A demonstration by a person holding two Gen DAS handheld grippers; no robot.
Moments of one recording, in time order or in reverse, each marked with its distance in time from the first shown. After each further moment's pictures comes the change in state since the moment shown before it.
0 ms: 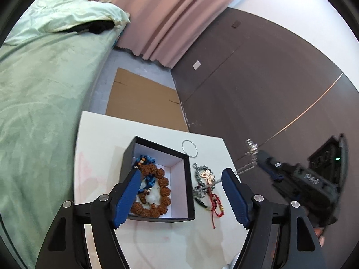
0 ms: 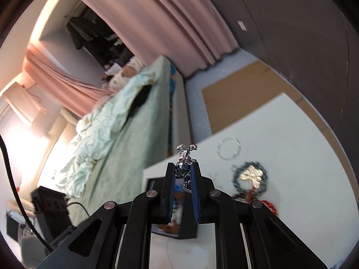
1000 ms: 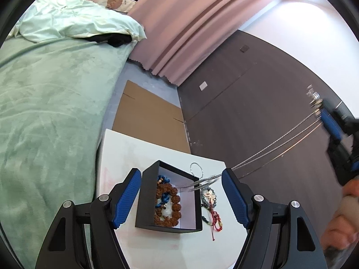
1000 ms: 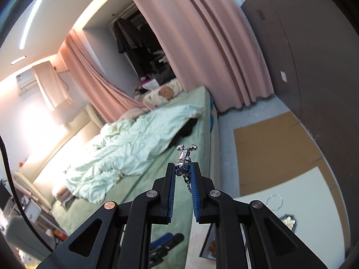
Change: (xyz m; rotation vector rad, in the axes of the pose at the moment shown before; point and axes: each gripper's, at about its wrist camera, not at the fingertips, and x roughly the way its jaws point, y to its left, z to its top) left arm -0.040 0.035 0.019 -0.096 -0.109 -0.016; right arm -0.020 0.147 0.042 -0.219 -0.117 0.061
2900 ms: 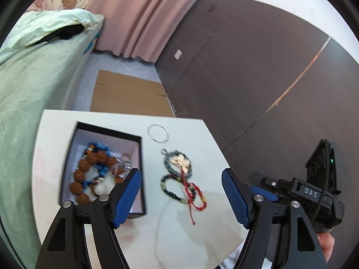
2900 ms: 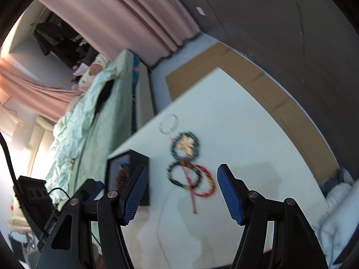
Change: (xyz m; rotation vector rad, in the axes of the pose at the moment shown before) left arm 0.080 -0.099 -0.075 0.249 0.167 -0.007; right arm -0.039 -0.217 -0.123 0.400 0.268 -0.257
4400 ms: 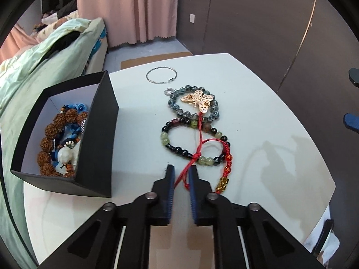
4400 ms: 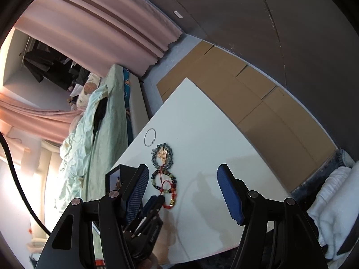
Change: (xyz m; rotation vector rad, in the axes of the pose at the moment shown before) left arm 0.105 -0.038 -0.069 0.249 0.172 0.415; right arm -0.033 -0.052 0.014 0.116 -0.017 0.059
